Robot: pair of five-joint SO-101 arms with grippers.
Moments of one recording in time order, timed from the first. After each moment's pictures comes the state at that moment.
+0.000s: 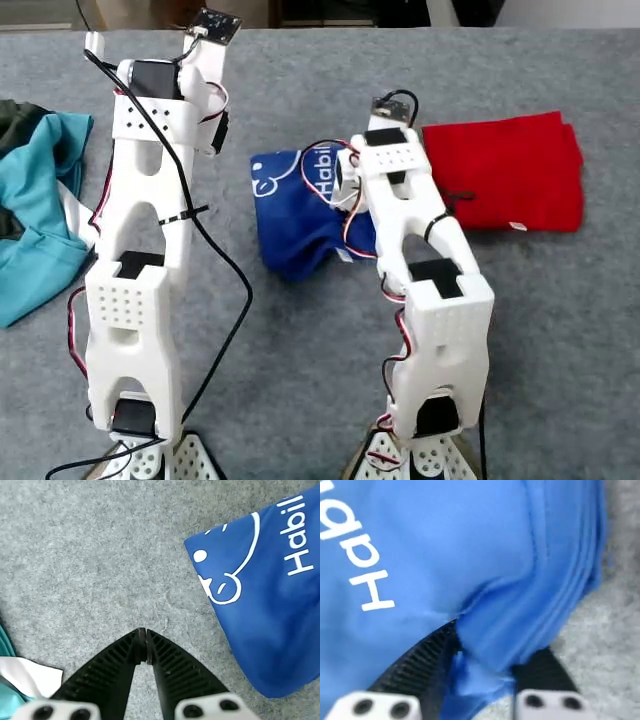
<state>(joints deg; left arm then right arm) 2.5 37.2 -60.0 100.3 -21.6 -13.1 31.8 -7.8 71.7 -30.3</state>
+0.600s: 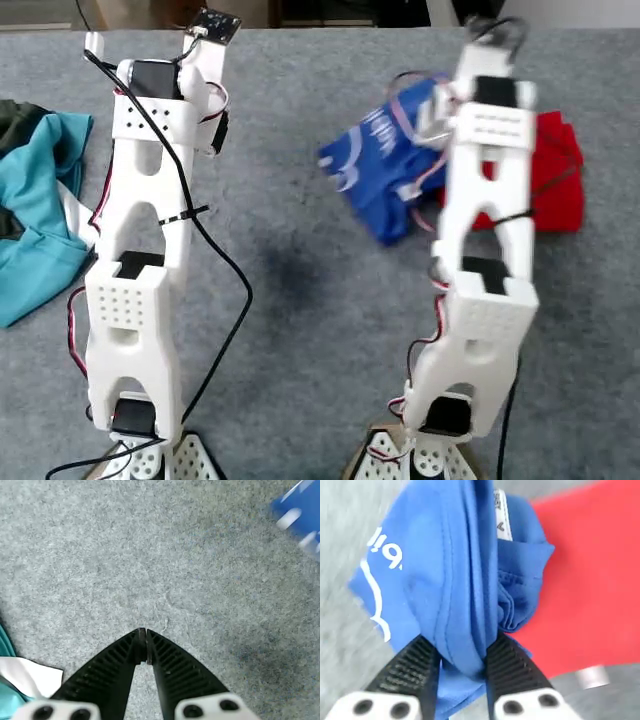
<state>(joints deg) 2.5 37.2 -60.0 100.3 -21.6 7.6 33.0 -42.5 83.6 -11.8</state>
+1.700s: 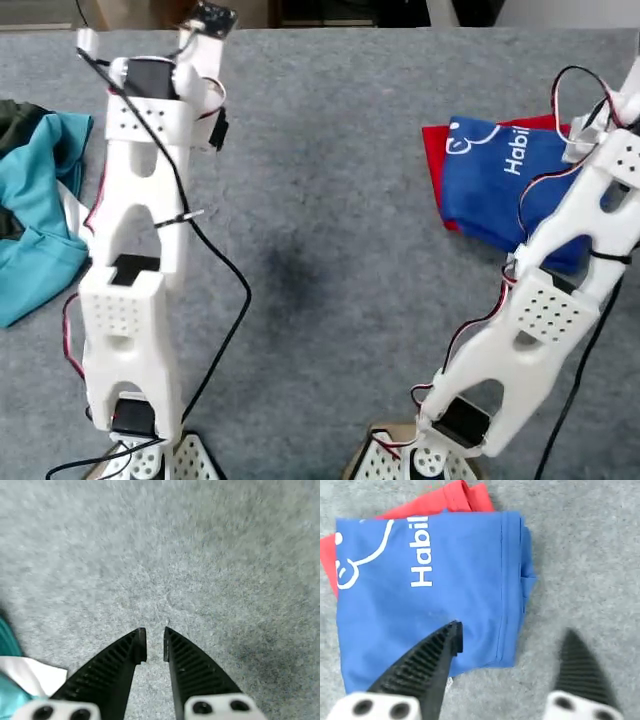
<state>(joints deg) 1.9 31.8 -58.2 100.3 -21.8 29.5 45.0 -74.9 101.1 3.3</state>
